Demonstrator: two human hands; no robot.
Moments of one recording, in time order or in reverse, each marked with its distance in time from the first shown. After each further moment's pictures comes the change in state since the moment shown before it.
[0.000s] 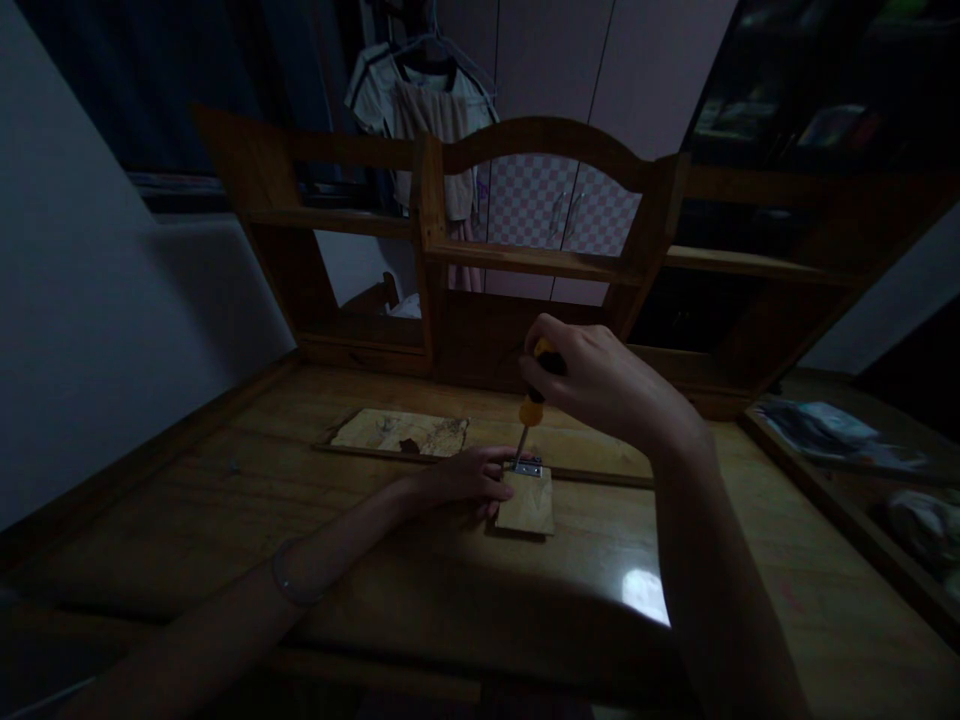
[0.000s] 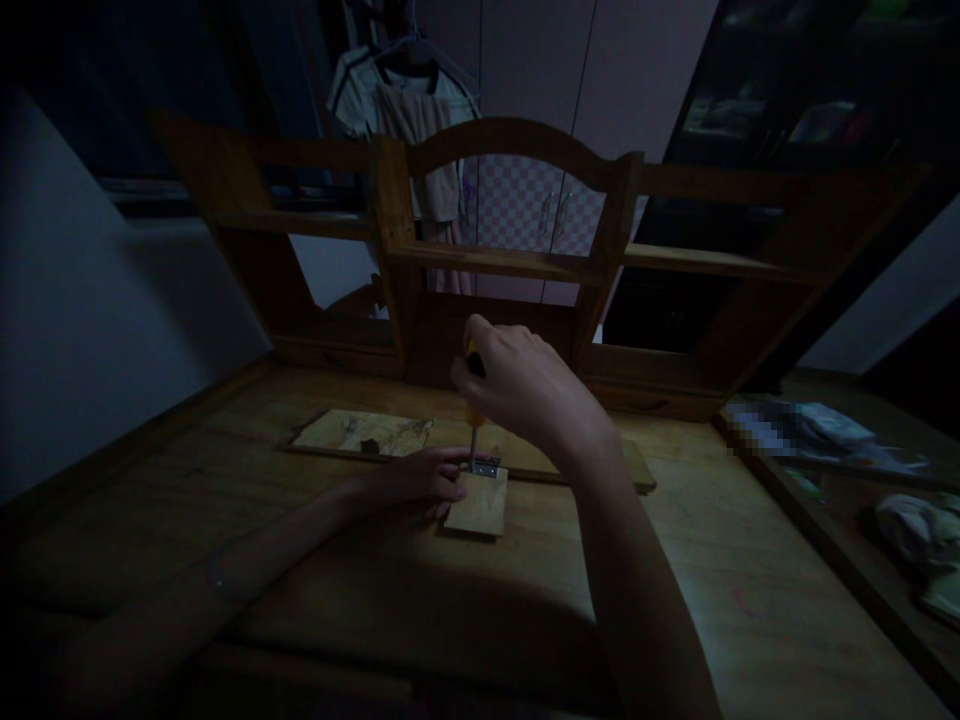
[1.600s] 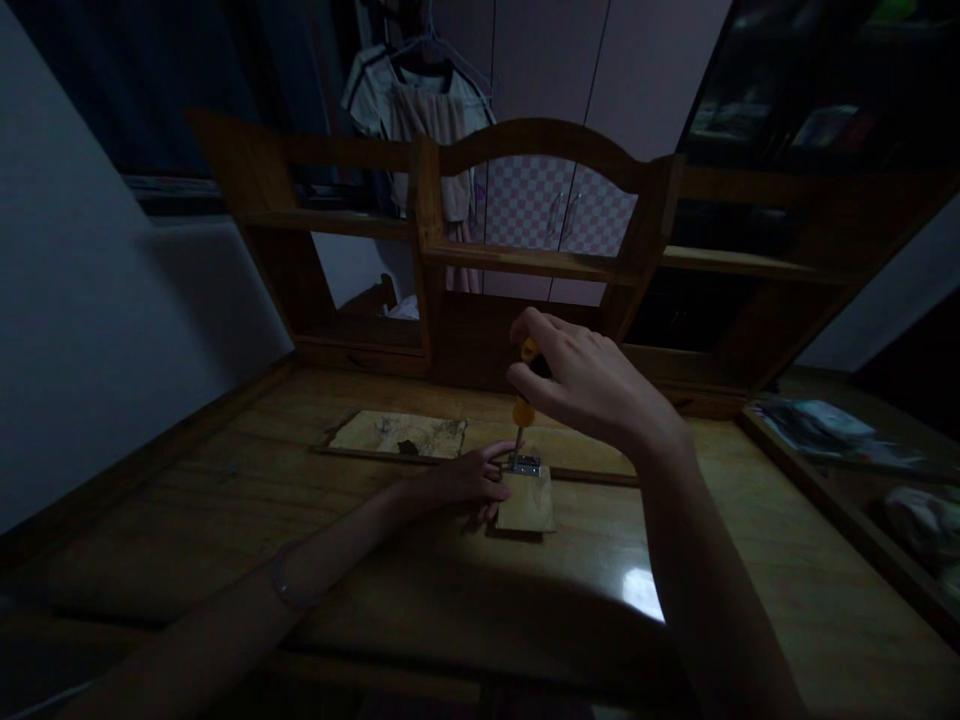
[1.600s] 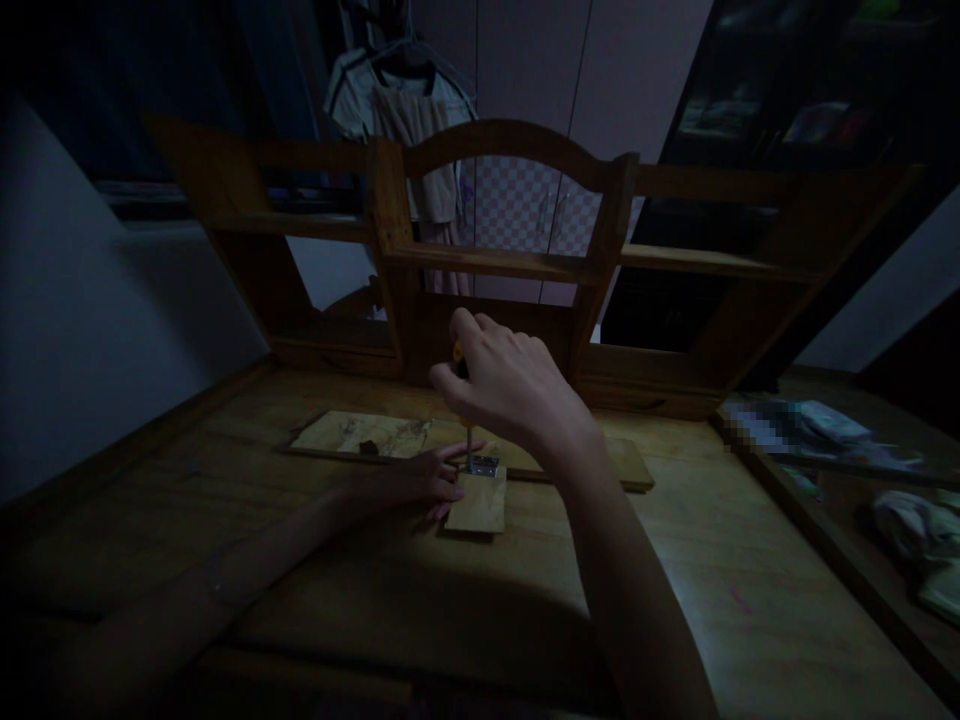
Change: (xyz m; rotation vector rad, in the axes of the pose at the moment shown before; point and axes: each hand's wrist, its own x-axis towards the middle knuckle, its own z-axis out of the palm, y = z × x) left_hand -0.002 -0.001 0.001 0.033 0.009 0.020; right_hand 0.002 -0.010 0.004 -0.044 0.051 -0.019
